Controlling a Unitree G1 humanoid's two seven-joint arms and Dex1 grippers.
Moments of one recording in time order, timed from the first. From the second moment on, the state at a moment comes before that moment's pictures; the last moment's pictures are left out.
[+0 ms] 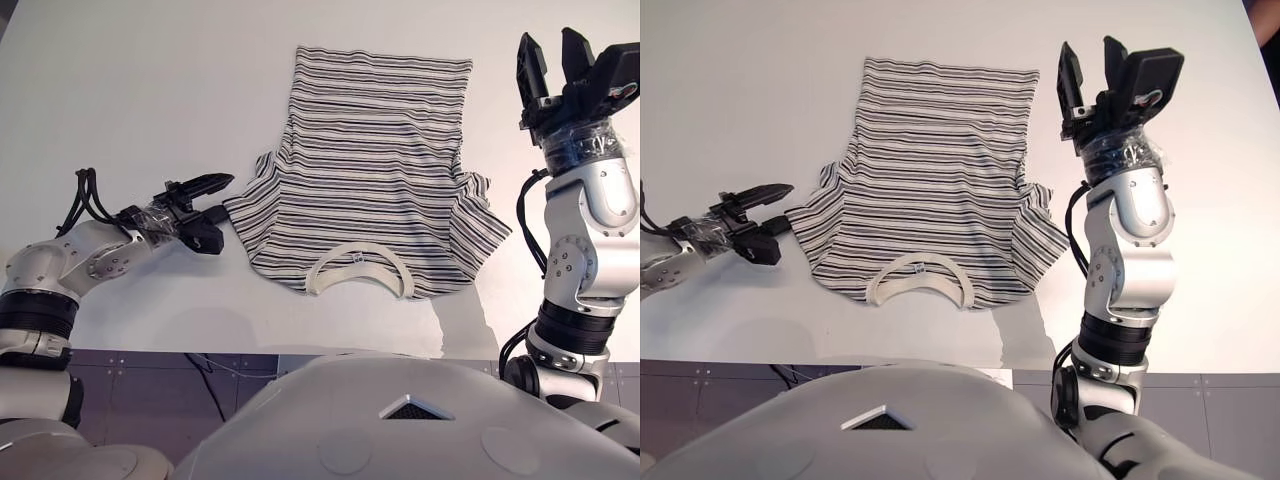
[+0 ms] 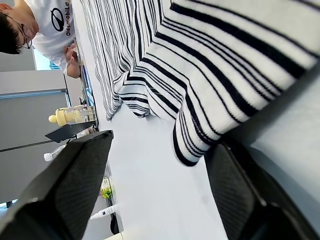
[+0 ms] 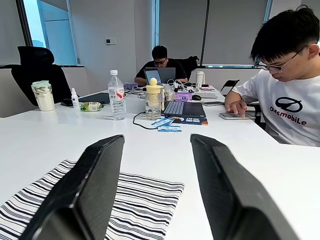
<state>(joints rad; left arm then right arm) -0.08 1.02 -0.31 0.49 0.85 -0.91 0.03 -0.09 -0.21 -0.14 -0.44 0.24 0.42 0.18</state>
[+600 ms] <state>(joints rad) -0.11 1.04 -0.39 0.55 0.85 -0.91 0.06 -0.07 -0.19 -0.12 -0.44 0.24 0.42 0.16</state>
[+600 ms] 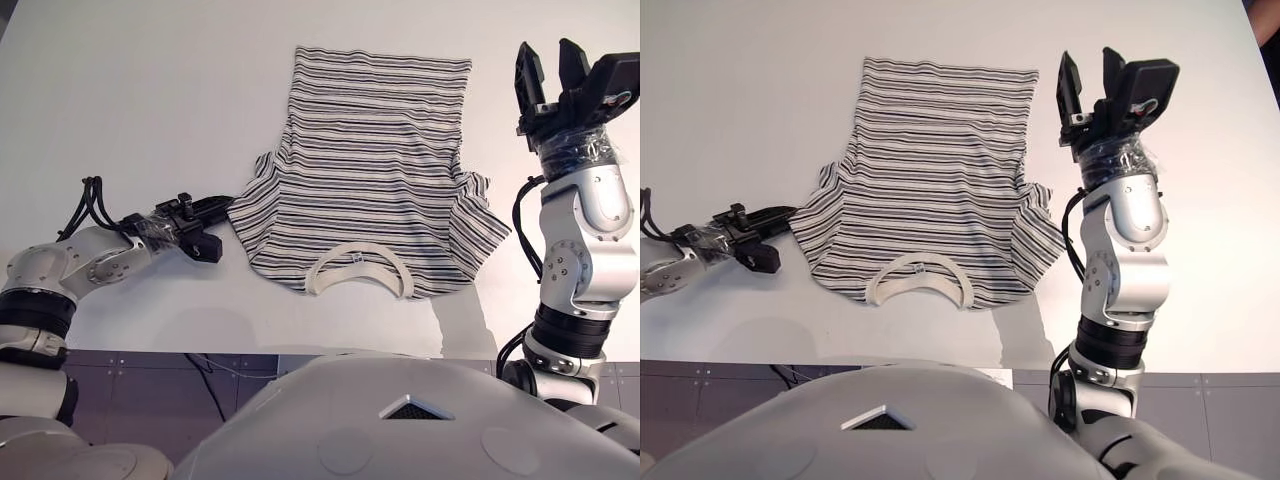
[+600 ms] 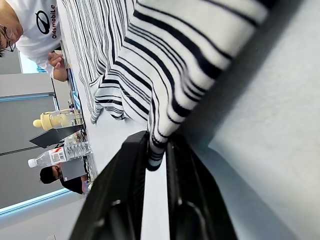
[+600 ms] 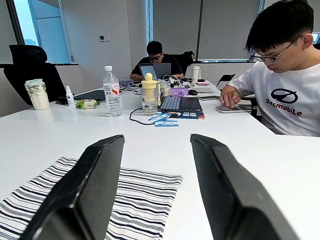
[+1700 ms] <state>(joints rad) 0.24 0.81 -0.24 -0.09 0.79 -0.62 0.02 -0.01 -0.20 -0.11 -0.45 0.28 0.46 0.19</state>
